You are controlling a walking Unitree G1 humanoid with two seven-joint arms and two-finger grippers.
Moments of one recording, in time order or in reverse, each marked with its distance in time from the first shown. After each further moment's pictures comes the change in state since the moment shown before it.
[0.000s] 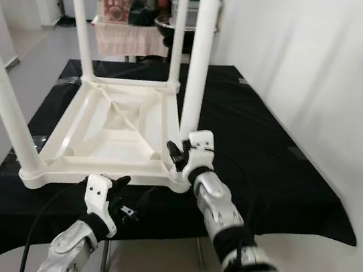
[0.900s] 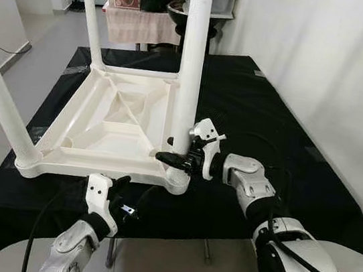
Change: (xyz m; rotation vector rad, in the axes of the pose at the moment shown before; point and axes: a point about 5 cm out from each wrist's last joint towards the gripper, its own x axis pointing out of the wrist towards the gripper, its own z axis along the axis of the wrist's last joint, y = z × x) left arm -0.001 0.002 -0.006 -0.034 0.012 0.024; right arm -0.014 -0.025 0.026 -0.153 0.046 0.696
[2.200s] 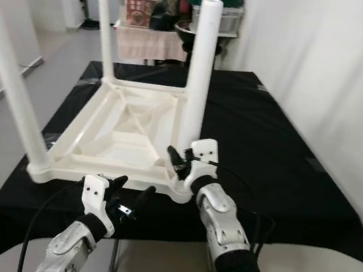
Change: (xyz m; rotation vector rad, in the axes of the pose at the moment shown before) left arm -0.001 0.001 0.004 0.005 -0.017 0.001; right arm 0.028 0.050 -0.035 0.128 -0.093 -0.591
